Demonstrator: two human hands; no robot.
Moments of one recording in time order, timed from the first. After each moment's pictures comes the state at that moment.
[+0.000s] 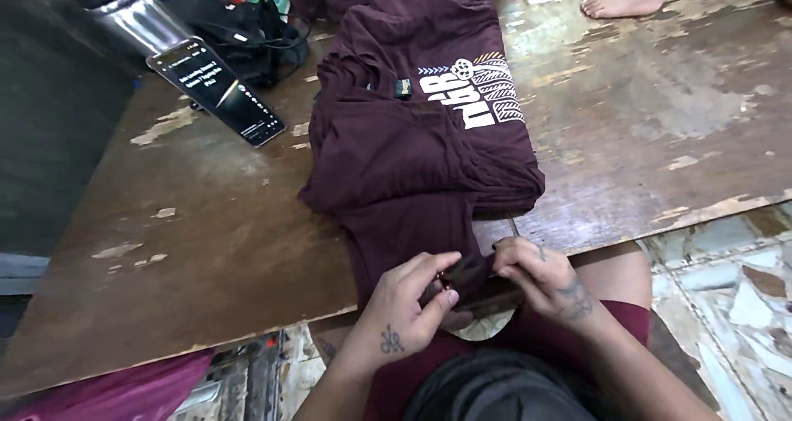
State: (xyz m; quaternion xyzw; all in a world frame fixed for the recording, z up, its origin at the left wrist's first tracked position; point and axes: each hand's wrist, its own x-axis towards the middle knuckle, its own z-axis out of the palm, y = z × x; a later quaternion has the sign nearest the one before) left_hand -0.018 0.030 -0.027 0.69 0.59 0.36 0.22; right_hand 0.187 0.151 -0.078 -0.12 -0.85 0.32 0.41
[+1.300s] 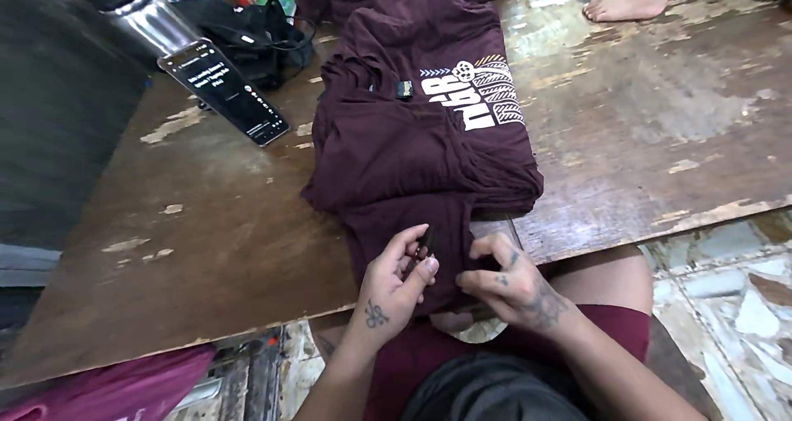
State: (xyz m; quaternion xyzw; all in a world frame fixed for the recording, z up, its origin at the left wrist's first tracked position) left_hand -0.011 0.035 -0.025 0.50 0.64 0.50 0.32; right_hand 0.165 0.140 -0.078 -0.08 -0.84 0.29 0.45
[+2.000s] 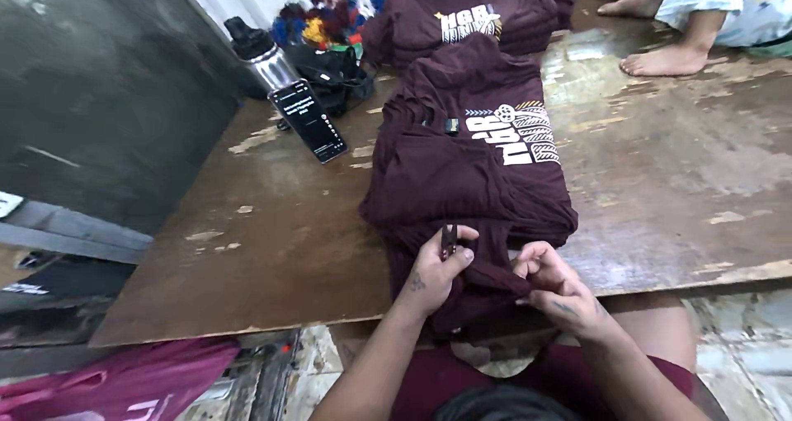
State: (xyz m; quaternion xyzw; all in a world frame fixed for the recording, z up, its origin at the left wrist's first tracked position) left_hand -0.018 0.065 -0.012 0.43 0.56 0.60 0.37; right_hand 0.164 0.160 -0.067 -0.01 -0.66 0.67 0.35
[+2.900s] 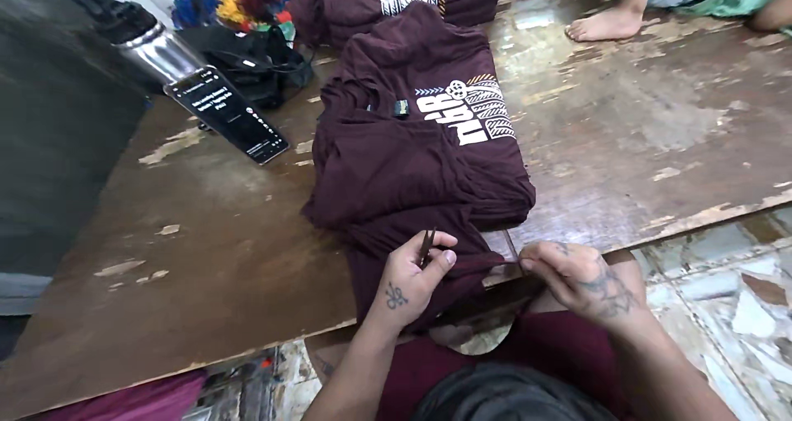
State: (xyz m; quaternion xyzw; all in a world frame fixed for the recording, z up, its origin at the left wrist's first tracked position) left_hand -0.004 0.066 -0.017 0.50 0.62 0.50 0.33; right_hand 0.220 0.167 -0.048 -0.19 -0.89 0.22 0.34
